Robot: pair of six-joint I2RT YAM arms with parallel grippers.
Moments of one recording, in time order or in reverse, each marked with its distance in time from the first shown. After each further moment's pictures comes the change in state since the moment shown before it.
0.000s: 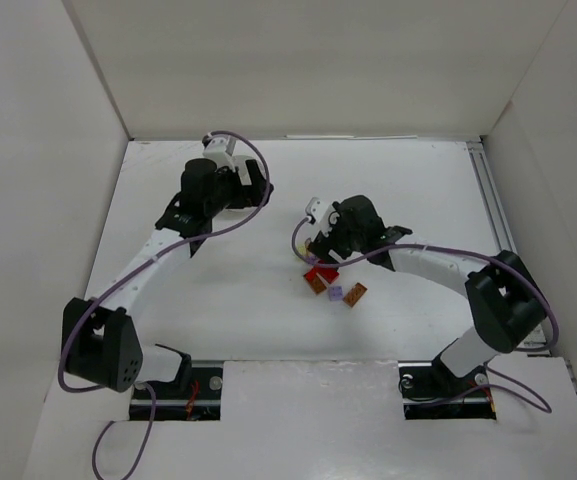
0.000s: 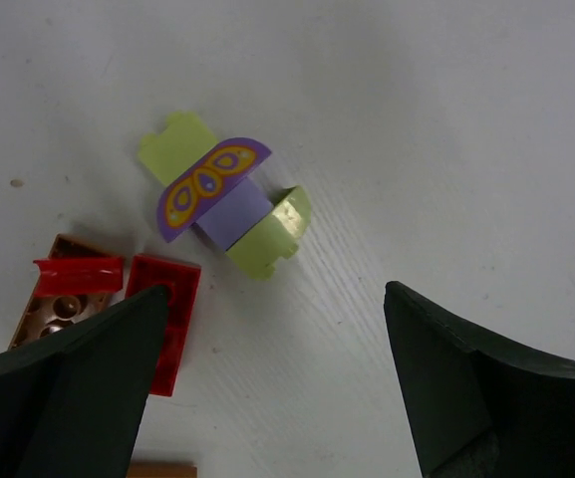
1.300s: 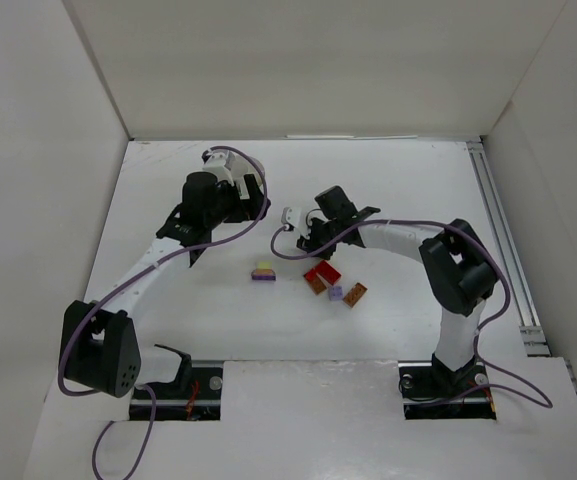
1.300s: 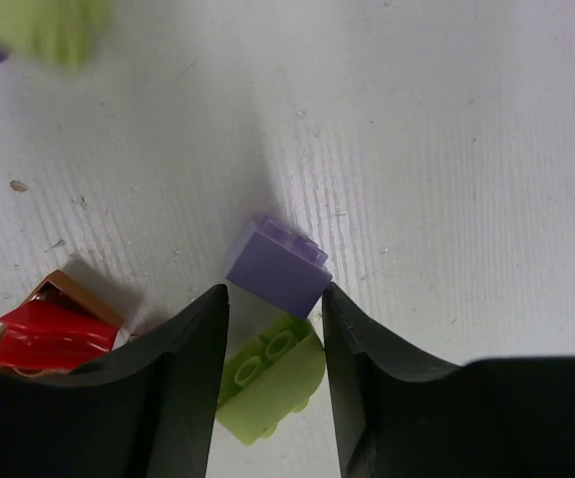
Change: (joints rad) left arm -0.001 -0.069 -0.143 0.006 0.007 -0.019; right arm 0.007 0.334 0.279 -0.190 -0.203 -0.290
